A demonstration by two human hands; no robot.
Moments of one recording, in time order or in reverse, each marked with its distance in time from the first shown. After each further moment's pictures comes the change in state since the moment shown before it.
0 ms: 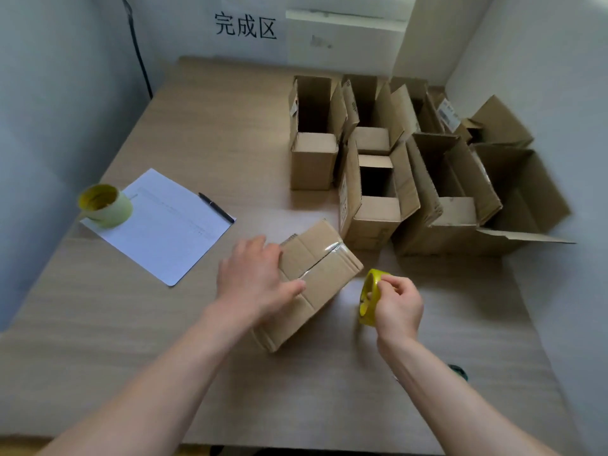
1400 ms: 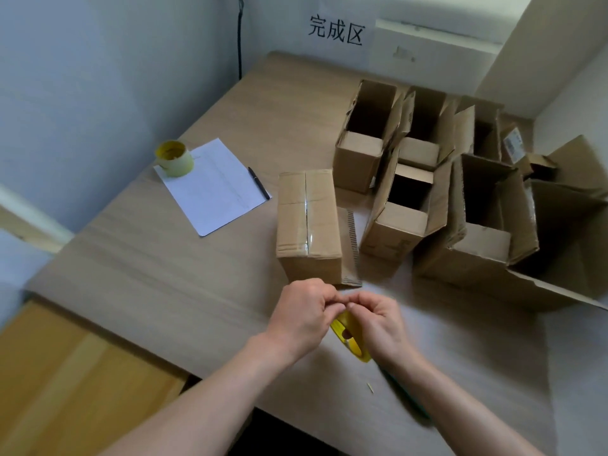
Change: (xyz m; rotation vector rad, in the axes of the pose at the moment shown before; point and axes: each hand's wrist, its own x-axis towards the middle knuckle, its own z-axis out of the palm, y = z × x) left_hand -0.076 0.096 0.049 -0.553 0.235 0.100; right_hand 0.003 -0.016 -0.056 -0.202 -1.048 -0.274
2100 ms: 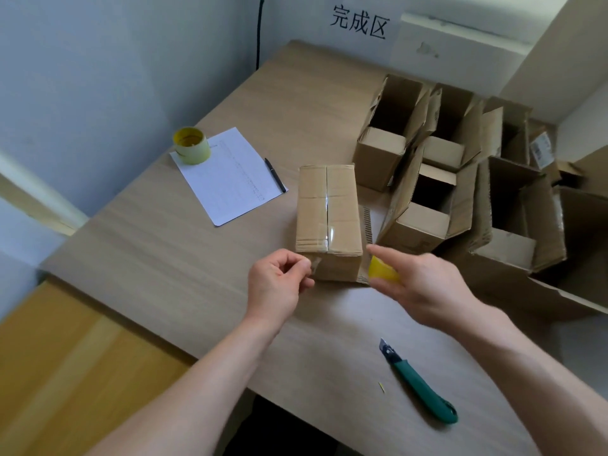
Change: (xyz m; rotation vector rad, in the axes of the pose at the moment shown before) left_hand 0.000 -0.030 -0.033 -0.707 0.412 -0.570; right_hand 0.030 -0.069 -0.043 -1.297 -0.078 -0.367
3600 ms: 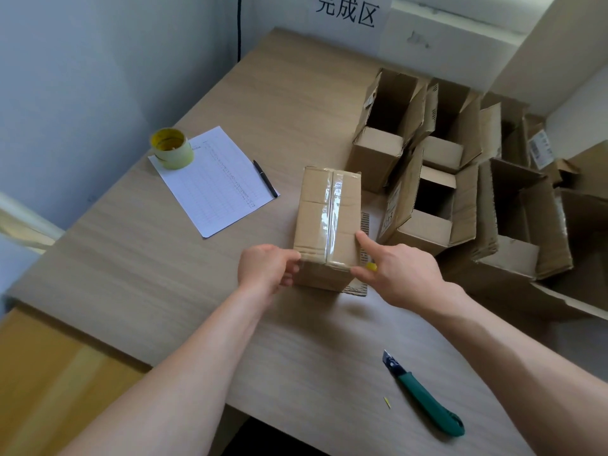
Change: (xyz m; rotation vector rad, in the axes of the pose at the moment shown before) left_hand 0.088 0.003 0.003 0.171 -0.031 -0.414; right_hand 0.073 0.000 0.030 -0.173 -0.048 0.091
